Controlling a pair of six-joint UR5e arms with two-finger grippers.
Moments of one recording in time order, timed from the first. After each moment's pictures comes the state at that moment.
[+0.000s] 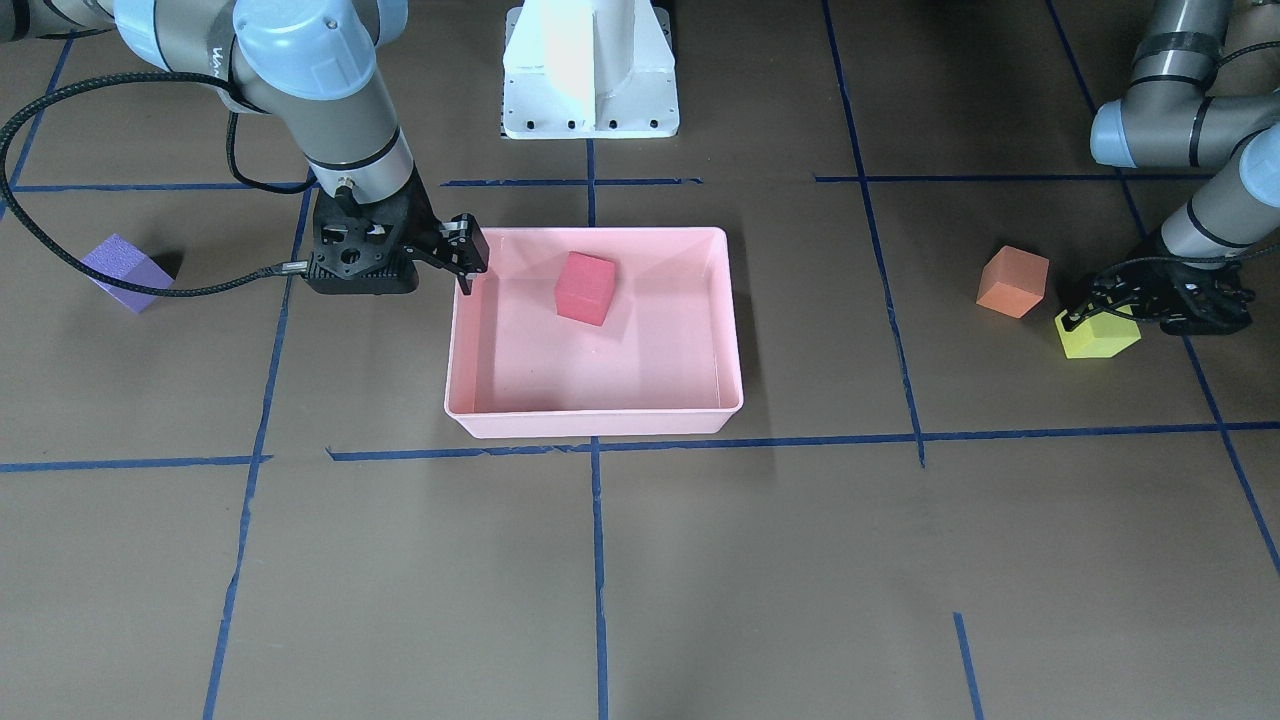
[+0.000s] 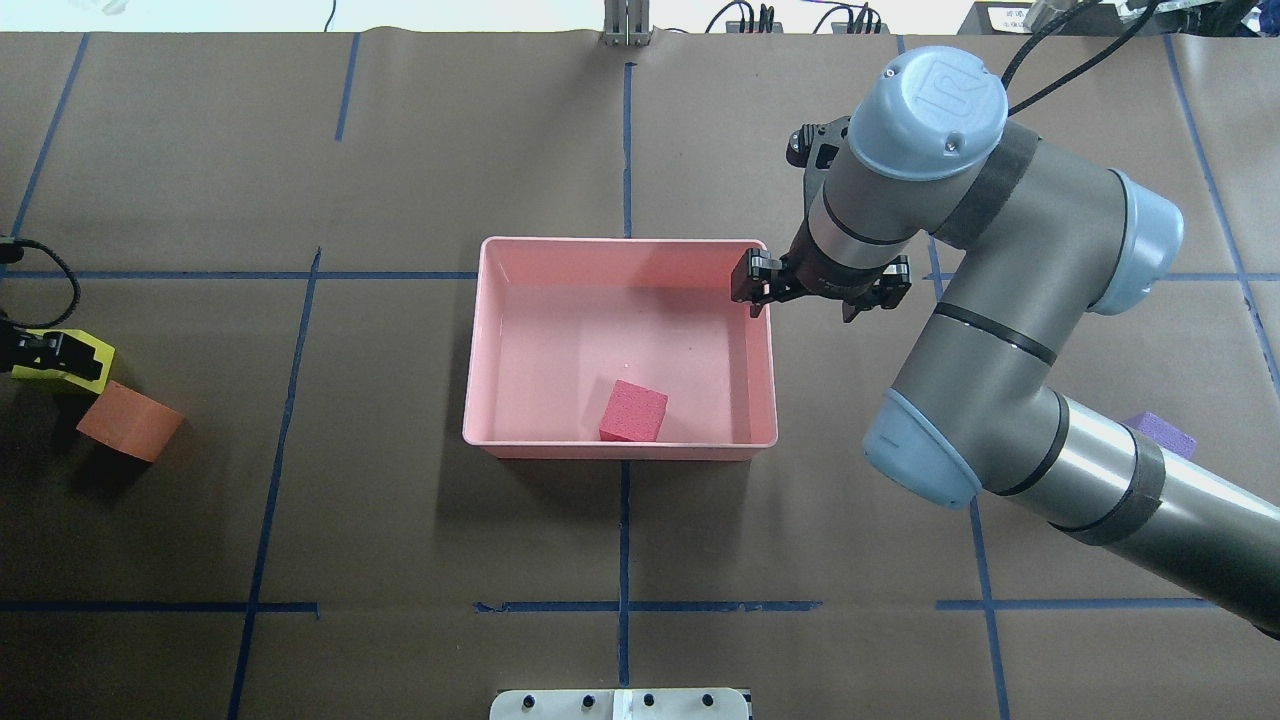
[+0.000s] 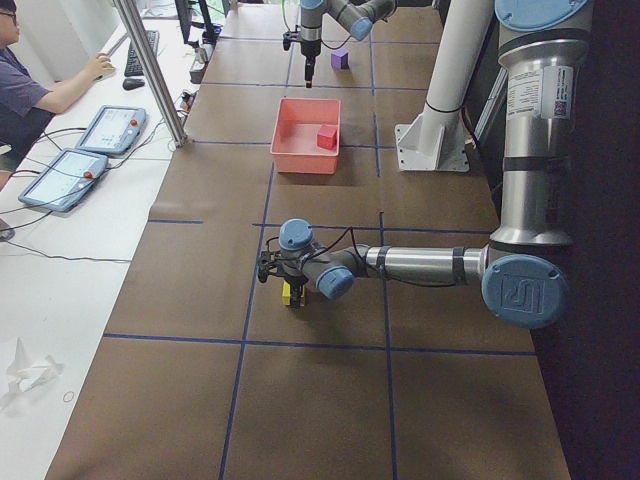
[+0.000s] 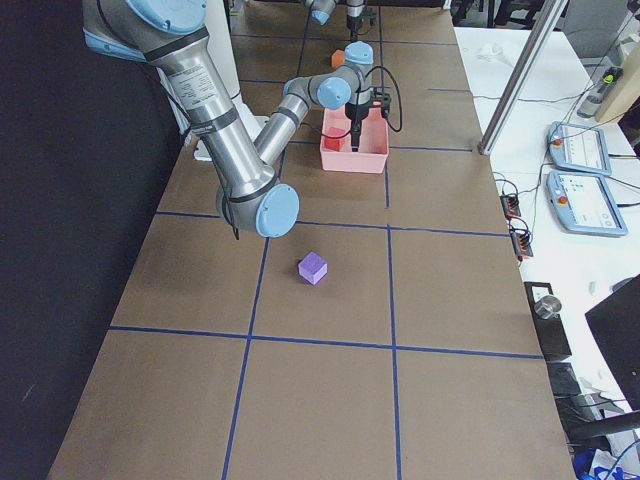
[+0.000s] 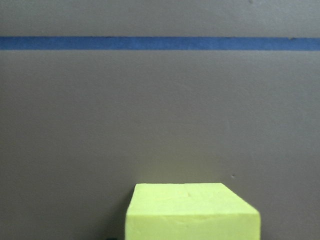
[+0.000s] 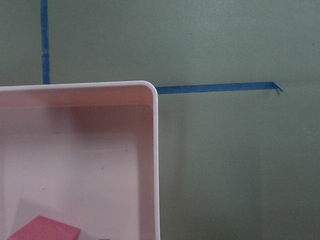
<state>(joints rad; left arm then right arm) -1.02 -1.53 -1.50 -2.26 -2.19 -0.76 0.70 -0.99 1.86 -1.75 2.00 1.11</state>
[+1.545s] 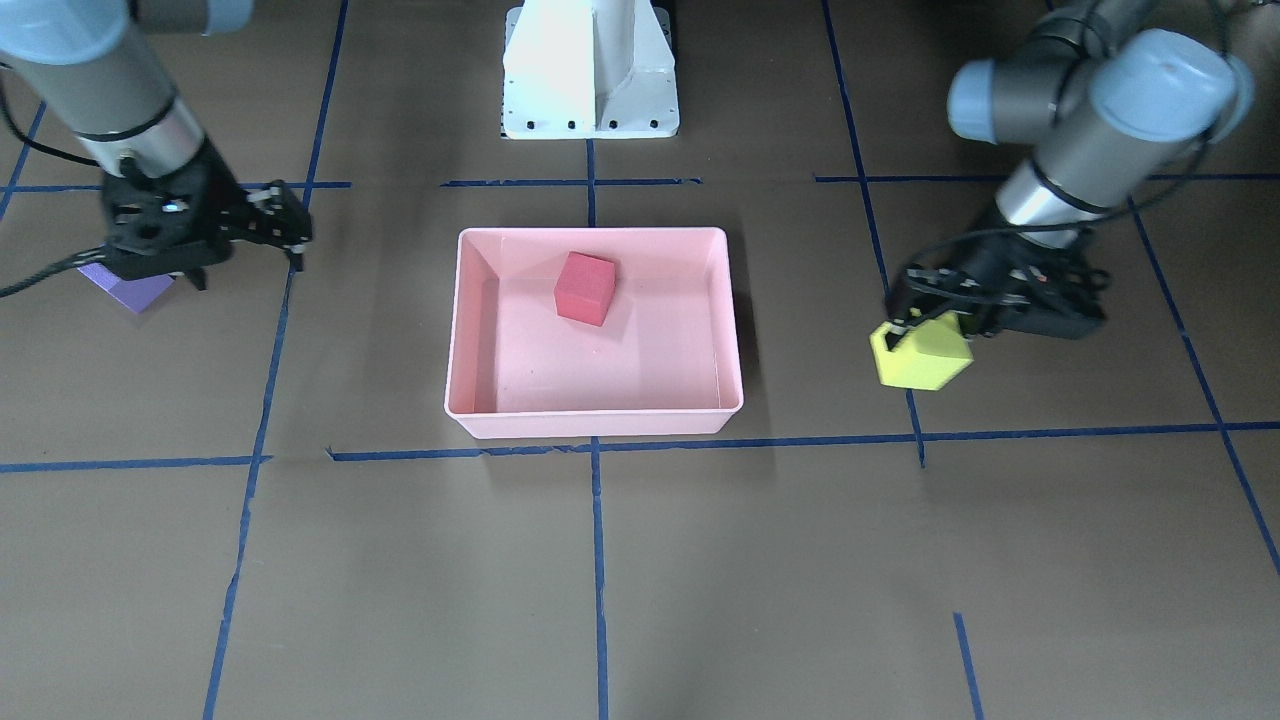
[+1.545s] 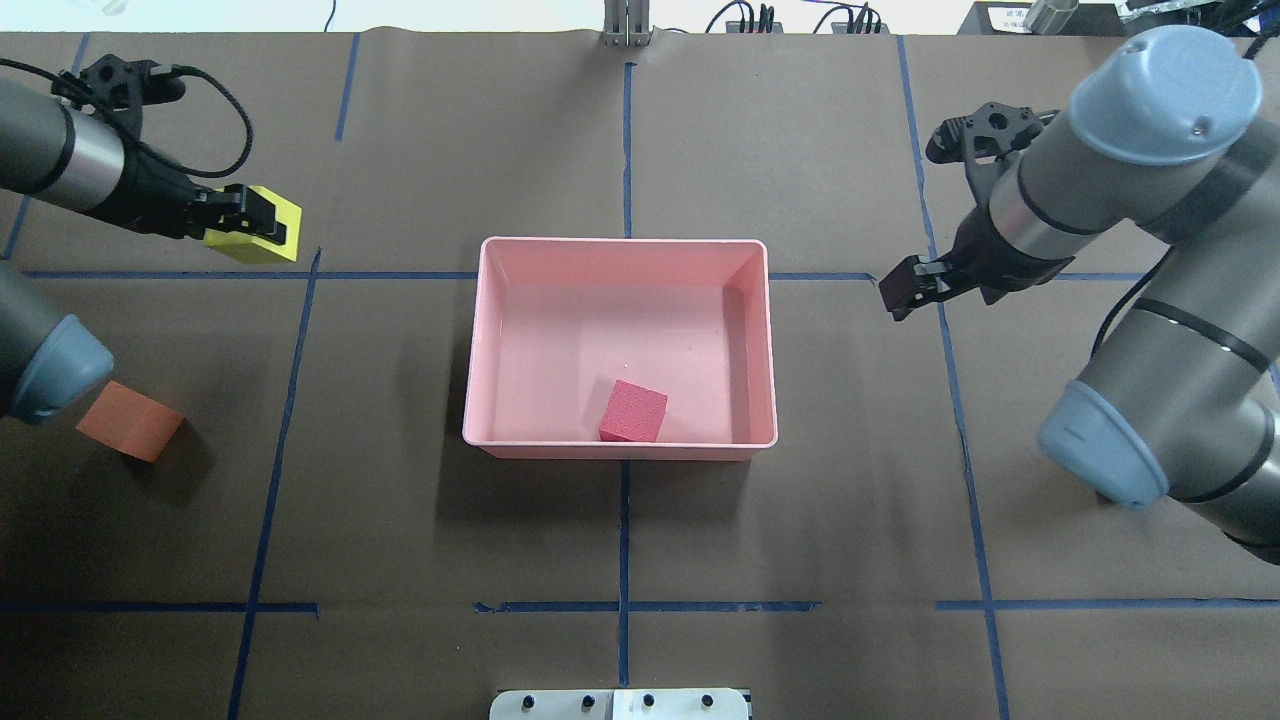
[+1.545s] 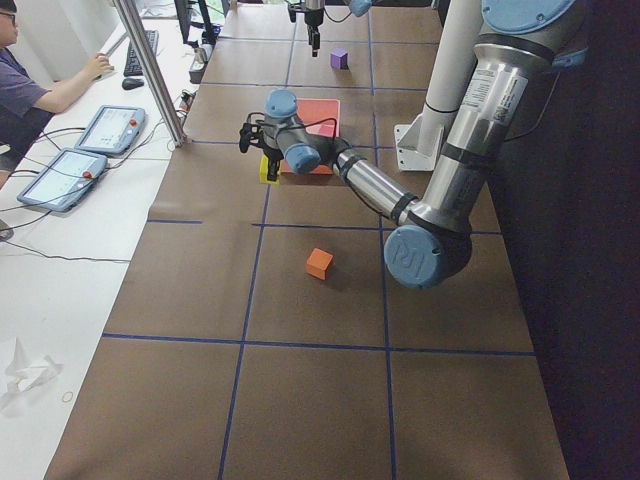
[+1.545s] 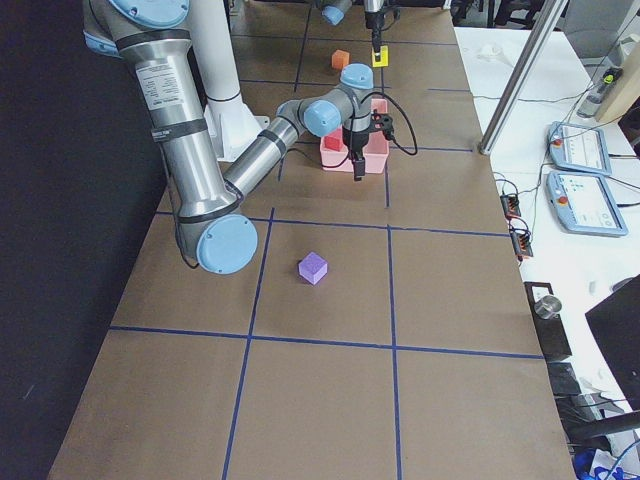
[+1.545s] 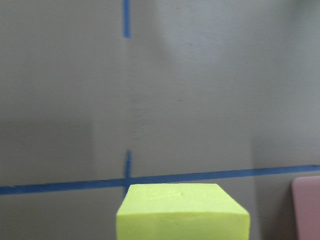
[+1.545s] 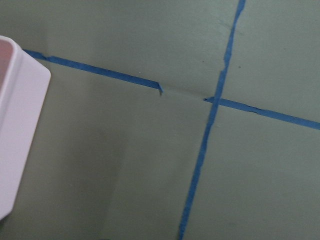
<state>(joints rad) -0.87 -1.99 -1.82 -1.83 -2.10 -1.04 0.92 -1.34 2.07 -1.73 2.11 0.58</state>
